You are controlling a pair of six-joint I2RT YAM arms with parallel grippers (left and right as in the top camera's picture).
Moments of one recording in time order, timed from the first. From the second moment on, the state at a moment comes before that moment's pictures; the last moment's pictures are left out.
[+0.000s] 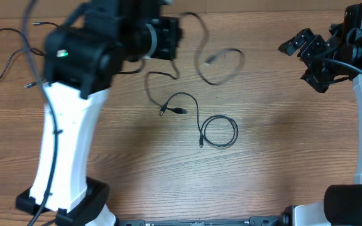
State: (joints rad) left arm -0.37 1.80 2.48 -1.37 0.30 -0.32; right arm -0.14 1.65 1.78 -1.22 -0.36 0.65
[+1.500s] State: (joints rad) left arm 0.50 2.11 2.48 -1.55 0.18 -0.20; right arm -0.14 1.65 1.78 -1.25 -0.36 0.59
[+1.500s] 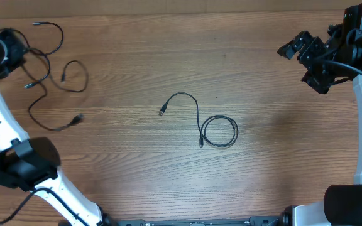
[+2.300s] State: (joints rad) left arm 0.69 2.45 2.48 -1.39 0.00 -0.24; right arm -0.13 1.65 1.78 -1.24 -0.34 0.58
